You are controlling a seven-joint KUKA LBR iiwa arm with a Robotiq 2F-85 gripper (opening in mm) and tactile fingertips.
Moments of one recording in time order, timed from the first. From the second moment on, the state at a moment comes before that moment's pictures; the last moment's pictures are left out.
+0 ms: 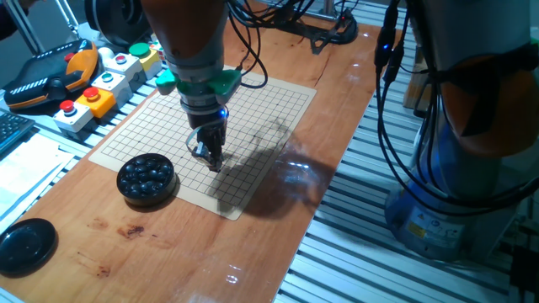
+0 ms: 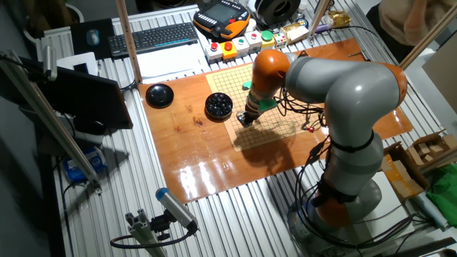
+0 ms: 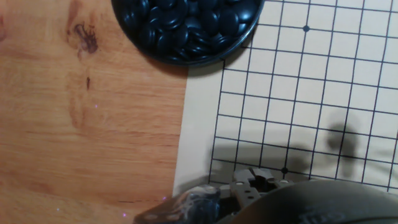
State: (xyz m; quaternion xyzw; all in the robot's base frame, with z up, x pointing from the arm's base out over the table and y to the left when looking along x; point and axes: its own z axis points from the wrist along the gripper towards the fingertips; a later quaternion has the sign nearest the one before) arm 0.469 0.130 0.087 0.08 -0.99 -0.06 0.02
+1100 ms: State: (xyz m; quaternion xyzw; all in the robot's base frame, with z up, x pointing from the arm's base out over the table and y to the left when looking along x) arm 0.462 0.123 0.074 0.10 -0.99 -0.08 0.03
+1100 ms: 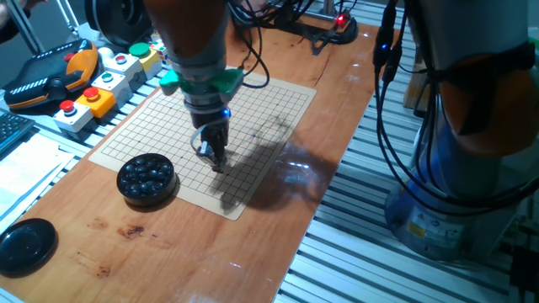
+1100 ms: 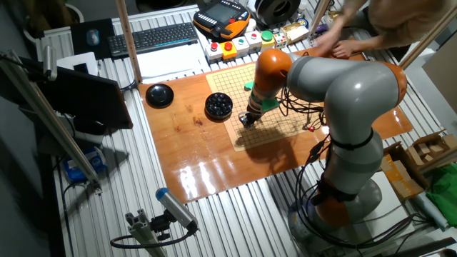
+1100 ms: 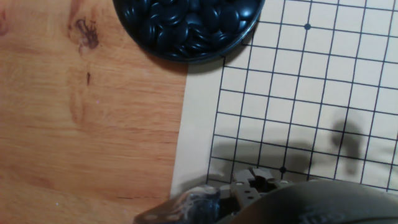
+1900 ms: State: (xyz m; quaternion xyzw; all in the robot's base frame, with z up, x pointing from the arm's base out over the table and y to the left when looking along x) arm 0.450 0.127 0.064 0.10 -0.99 -0.09 0.03
